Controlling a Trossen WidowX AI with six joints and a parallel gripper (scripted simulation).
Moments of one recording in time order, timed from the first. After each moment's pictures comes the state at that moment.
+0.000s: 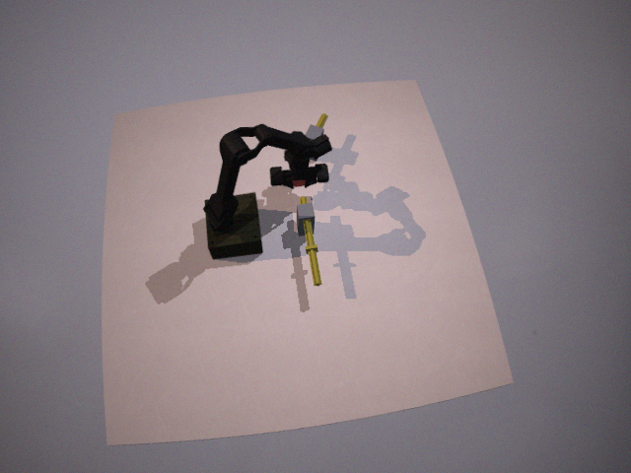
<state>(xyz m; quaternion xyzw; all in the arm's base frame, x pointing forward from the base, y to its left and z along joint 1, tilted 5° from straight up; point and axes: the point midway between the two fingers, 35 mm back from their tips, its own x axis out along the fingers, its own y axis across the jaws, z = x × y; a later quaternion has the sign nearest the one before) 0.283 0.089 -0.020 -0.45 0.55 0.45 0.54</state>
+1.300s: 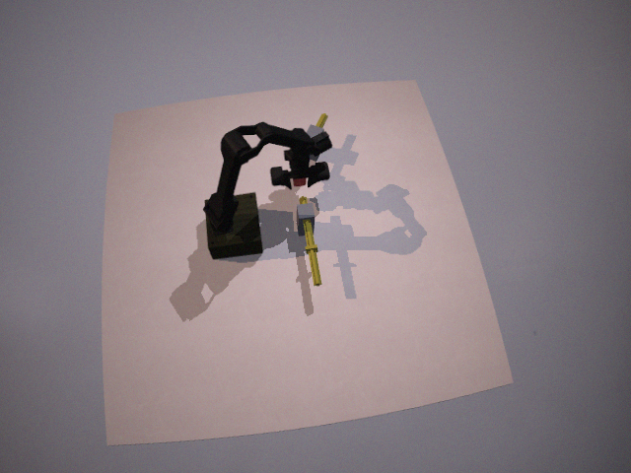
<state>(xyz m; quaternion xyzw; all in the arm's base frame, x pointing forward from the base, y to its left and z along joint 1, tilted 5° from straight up) 0.285 0.088 -0.017 -0.48 0.56 0.45 0.51</state>
